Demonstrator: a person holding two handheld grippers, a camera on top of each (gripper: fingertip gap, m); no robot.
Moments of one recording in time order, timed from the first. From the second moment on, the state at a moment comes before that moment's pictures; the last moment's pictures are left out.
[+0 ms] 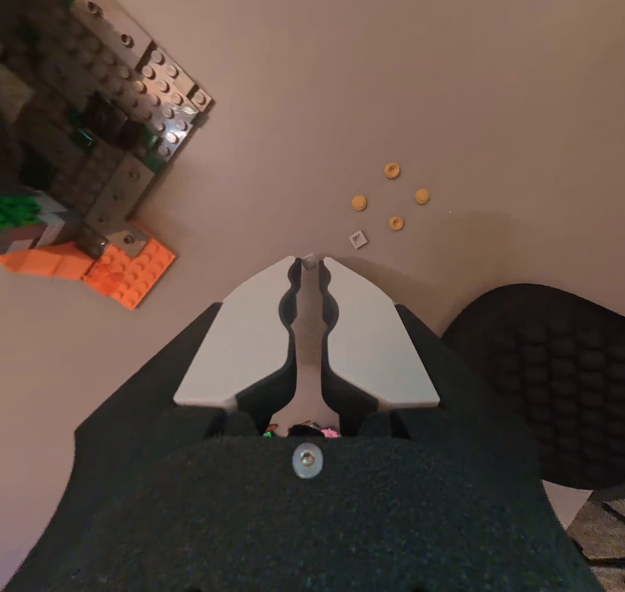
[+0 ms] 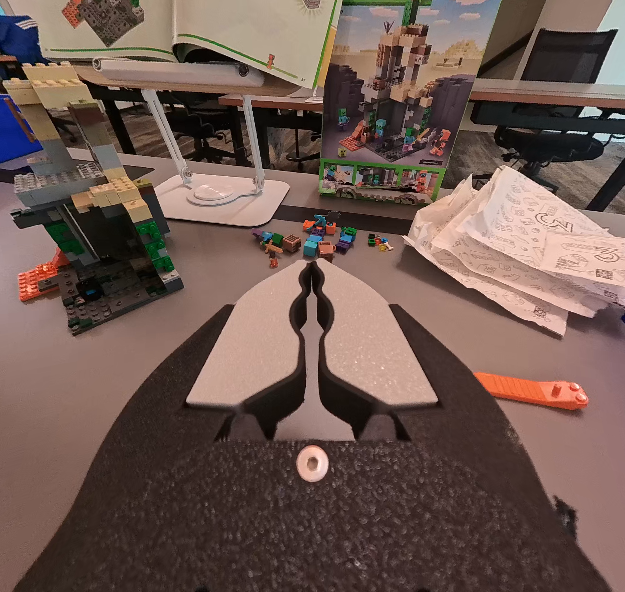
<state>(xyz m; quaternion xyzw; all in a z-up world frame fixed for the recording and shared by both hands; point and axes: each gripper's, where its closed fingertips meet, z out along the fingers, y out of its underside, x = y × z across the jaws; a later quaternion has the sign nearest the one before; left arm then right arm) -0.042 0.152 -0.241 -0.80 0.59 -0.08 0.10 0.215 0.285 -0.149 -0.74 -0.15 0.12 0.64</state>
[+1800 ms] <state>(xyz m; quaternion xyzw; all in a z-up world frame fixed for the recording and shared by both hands) -0.222 0.184 -0.255 -0.90 0.43 -0.05 0.07 0.218 0.286 -0.151 -0.74 -0.15 0.12 0.64</state>
